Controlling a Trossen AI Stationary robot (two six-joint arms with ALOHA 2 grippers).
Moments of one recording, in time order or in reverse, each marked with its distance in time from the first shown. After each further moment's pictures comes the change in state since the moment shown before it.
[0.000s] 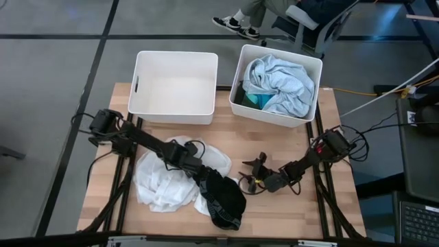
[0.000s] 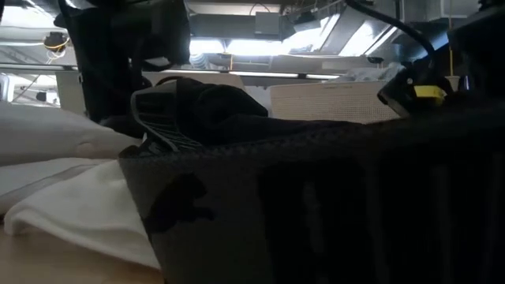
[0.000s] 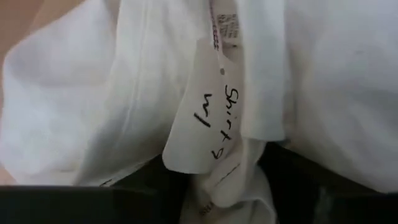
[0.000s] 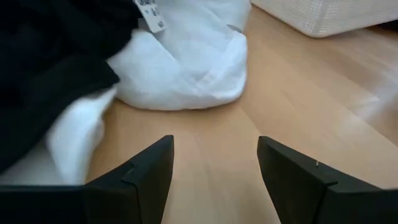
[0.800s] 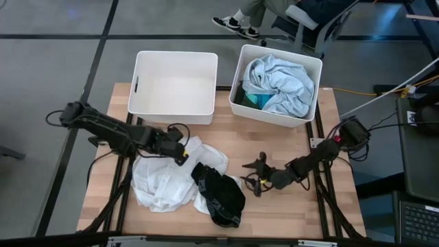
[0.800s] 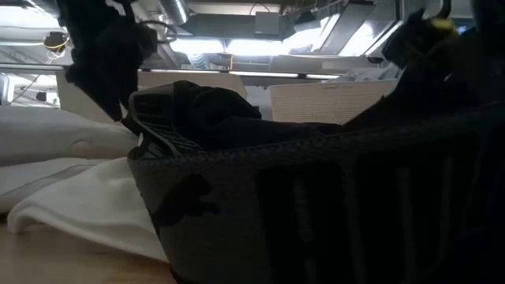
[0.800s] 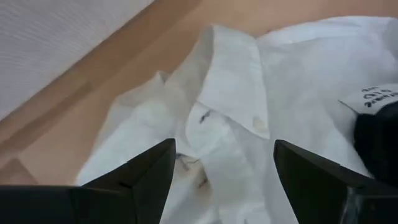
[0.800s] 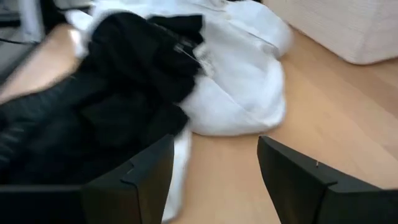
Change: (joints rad) left arm 0.009 -0.471 -0.009 -0.189 -0.077 -0.095; right arm 0.006 -0.261 -0.014 -0.153 -0.156 -0.001
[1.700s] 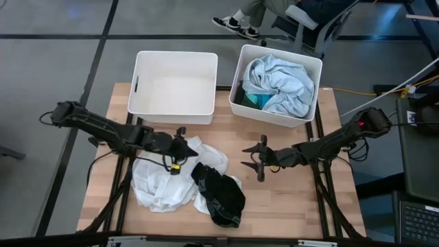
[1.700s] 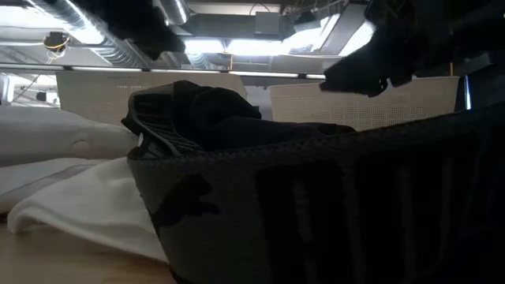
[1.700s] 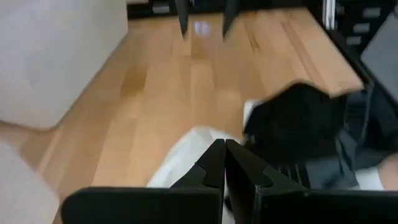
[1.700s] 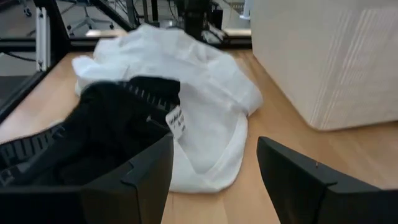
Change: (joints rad) left arm 0.015 -0.198 -0.204 0.770 0.187 0.986; right arm -0.196 -0.354 -0.001 -0.216 -0.230 -0.233
